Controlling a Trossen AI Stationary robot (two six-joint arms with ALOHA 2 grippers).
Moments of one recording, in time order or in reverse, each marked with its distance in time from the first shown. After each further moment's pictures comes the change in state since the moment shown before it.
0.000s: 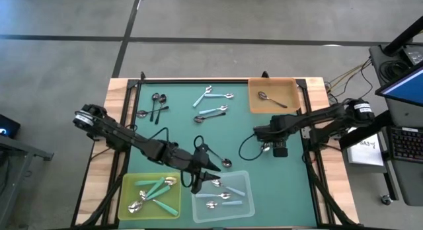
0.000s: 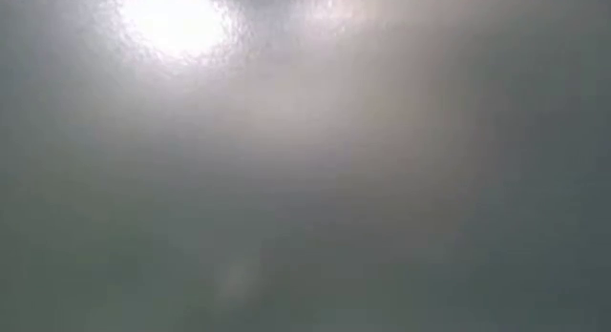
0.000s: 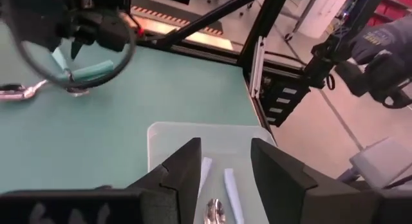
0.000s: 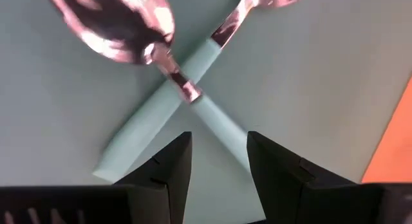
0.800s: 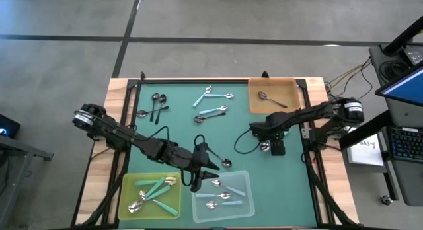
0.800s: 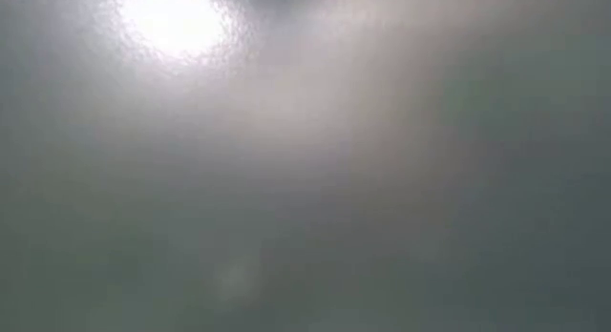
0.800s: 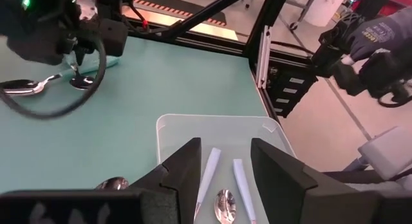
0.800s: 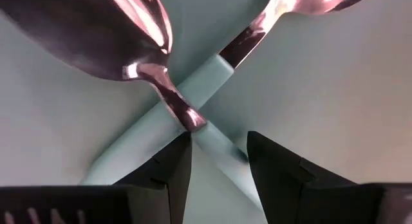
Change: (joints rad) left arm 0.011 -0.011 -0.002 -0.043 0.014 0.027; right arm -0.098 0.132 -0.020 0.081 -0.073 -0.139
